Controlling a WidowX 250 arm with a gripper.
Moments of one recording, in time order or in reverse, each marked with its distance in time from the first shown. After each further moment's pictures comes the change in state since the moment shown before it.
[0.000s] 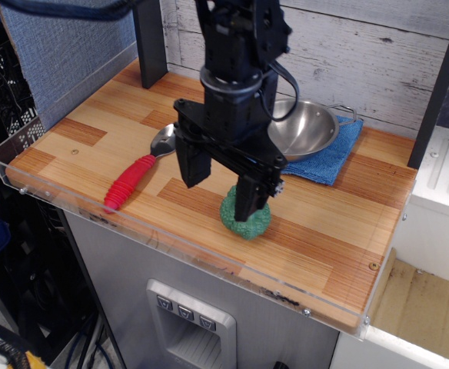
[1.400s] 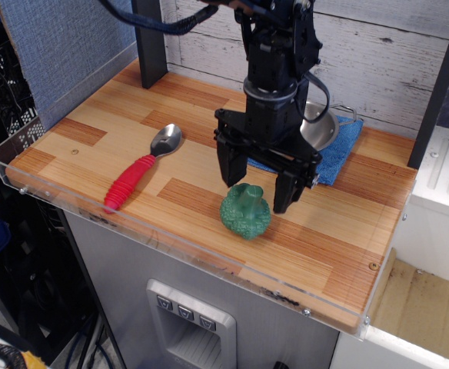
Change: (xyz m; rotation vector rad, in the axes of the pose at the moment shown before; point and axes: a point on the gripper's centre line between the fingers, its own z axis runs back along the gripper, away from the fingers) arm 0.044 -0.004 -0.032 -0.046 0.000 0.044
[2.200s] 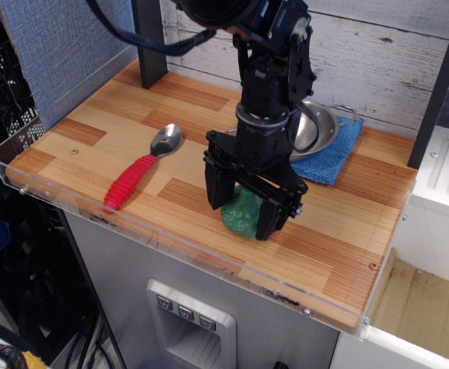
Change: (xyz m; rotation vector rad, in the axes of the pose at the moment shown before) arm -0.019 0.000 -0.017 0.024 0.087 -0.054
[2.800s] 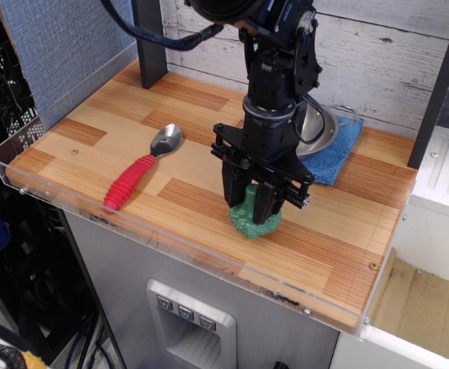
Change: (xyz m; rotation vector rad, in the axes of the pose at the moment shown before) arm 0.012 0.001 0.003 -0.003 -0.026 -0.005
